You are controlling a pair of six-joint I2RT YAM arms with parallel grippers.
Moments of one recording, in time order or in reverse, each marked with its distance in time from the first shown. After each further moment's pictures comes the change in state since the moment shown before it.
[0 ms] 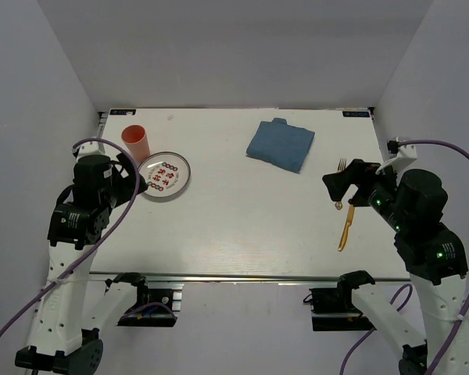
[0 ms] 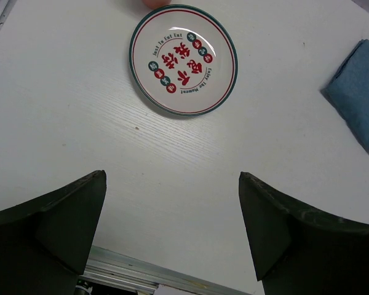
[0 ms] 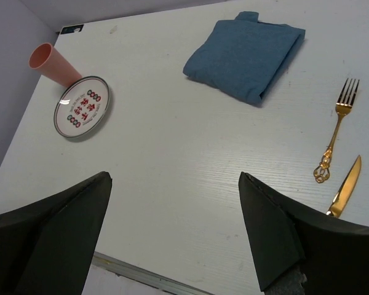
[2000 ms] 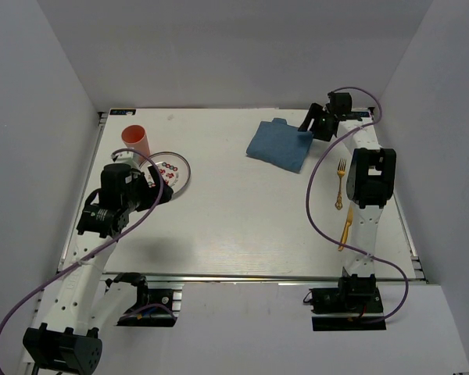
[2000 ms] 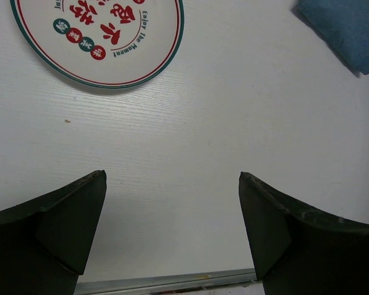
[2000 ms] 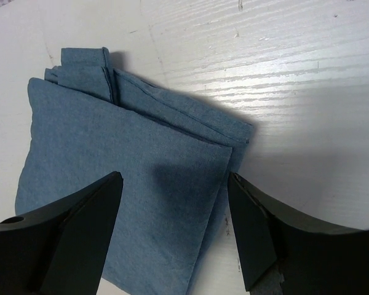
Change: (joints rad) left arm -0.014 -0.002 -0.356 0.329 0.308 0.085; right arm -0.238 1.656 0.705 0.459 -0.153 0.040
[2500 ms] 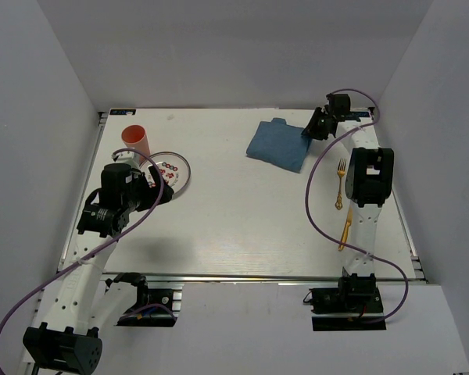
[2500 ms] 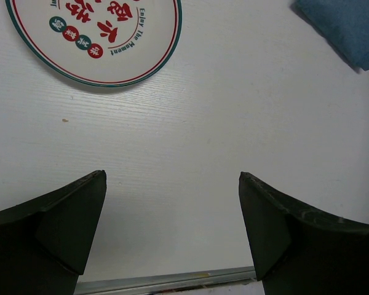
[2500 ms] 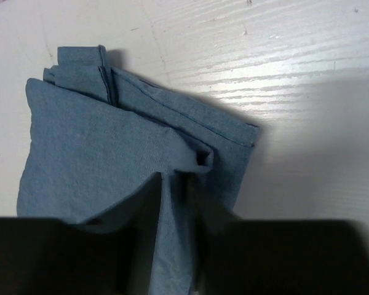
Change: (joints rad) left arm 0.000 0.009 0.000 0.000 0.011 0.004; right arm 0.000 0.034 0.023 0.004 -0.031 0.011
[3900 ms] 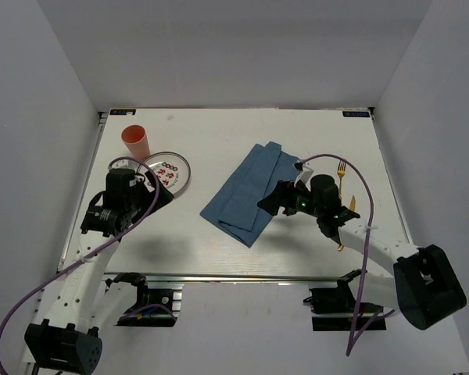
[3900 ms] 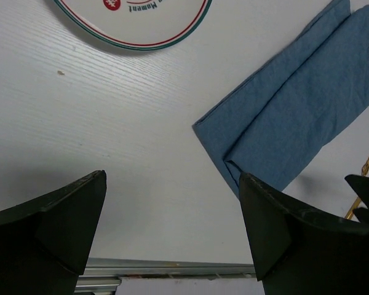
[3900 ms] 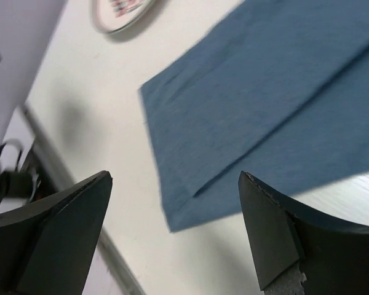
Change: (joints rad) left arm 0.000 -0.015 -0.051 -0.058 -0.054 -0.215; right arm 0.455 -1.214 -1.499 0.682 -0.198 0.094
